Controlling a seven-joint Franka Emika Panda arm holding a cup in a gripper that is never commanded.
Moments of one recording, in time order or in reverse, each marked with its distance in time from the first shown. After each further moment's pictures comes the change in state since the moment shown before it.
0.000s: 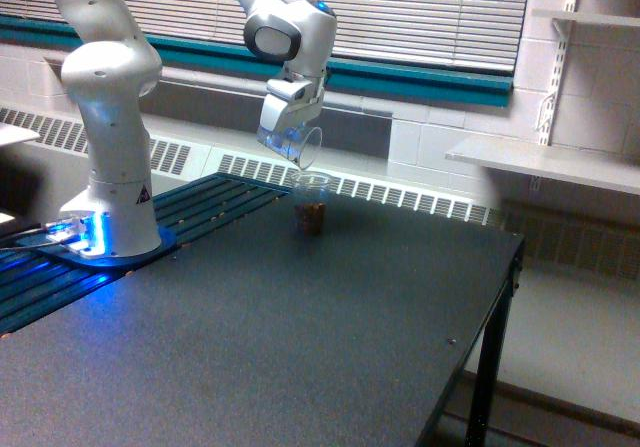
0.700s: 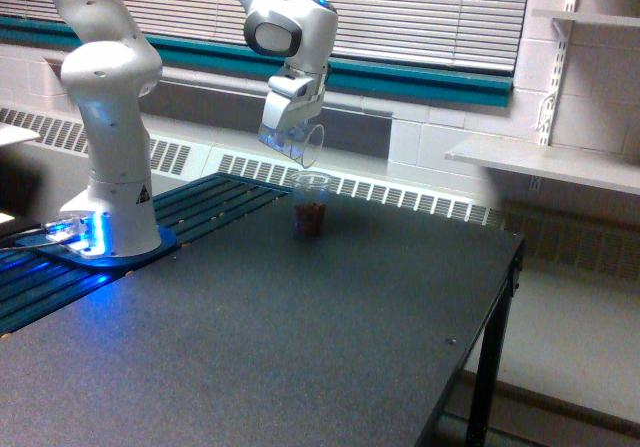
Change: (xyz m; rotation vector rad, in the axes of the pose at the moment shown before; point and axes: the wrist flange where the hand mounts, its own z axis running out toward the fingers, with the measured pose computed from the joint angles) arm 0.009 0.001 -0.009 0.009 0.038 -0.030
